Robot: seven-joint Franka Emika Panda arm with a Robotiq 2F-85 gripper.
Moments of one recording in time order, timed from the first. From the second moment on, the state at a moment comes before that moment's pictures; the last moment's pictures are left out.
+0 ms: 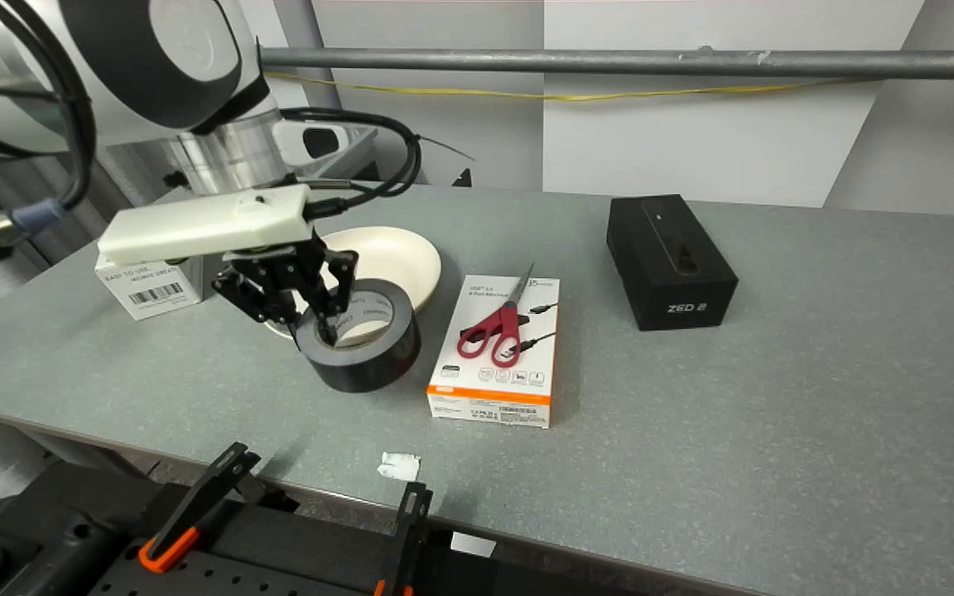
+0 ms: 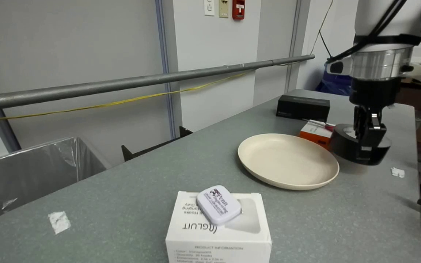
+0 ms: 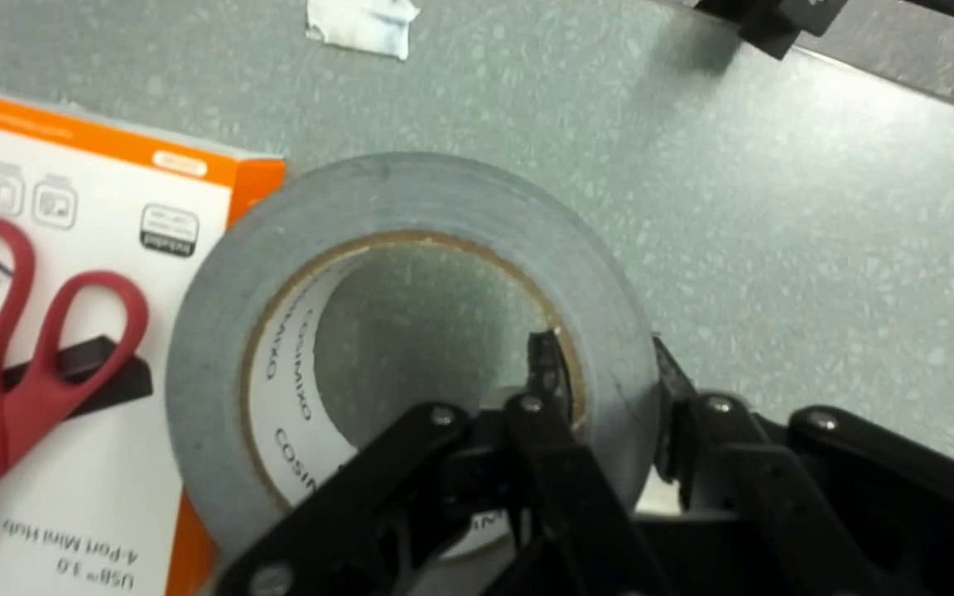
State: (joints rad) arm 0.11 0.02 0.05 -2.76 -0.14 2.66 -0.03
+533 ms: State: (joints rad) arm 0.12 0.02 0.08 -2.62 0.00 2.66 -0.20
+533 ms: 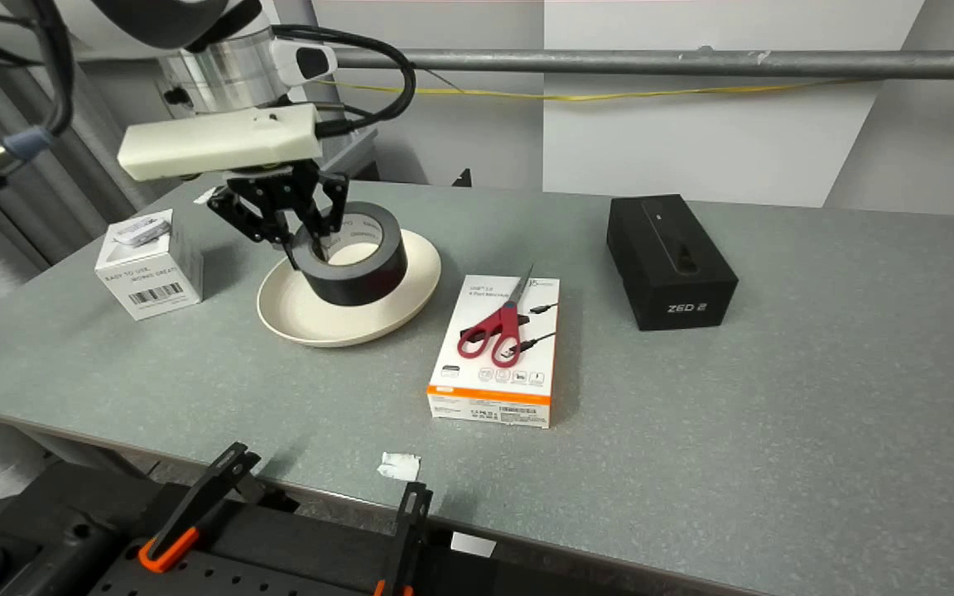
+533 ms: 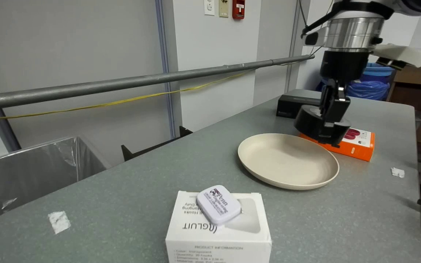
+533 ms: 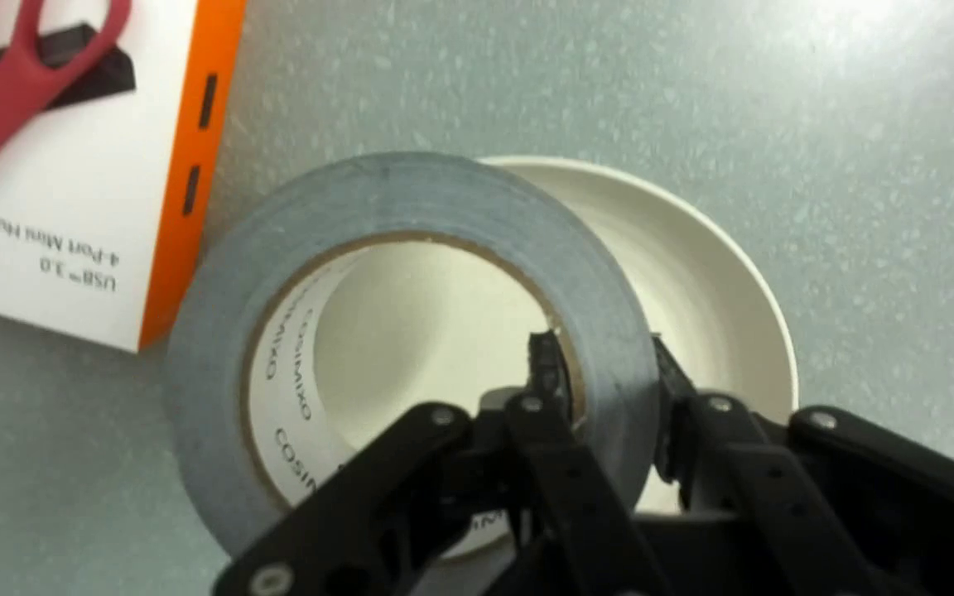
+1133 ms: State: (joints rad) arm 0.12 0.36 0.14 -2.31 0.01 2.66 -0.20
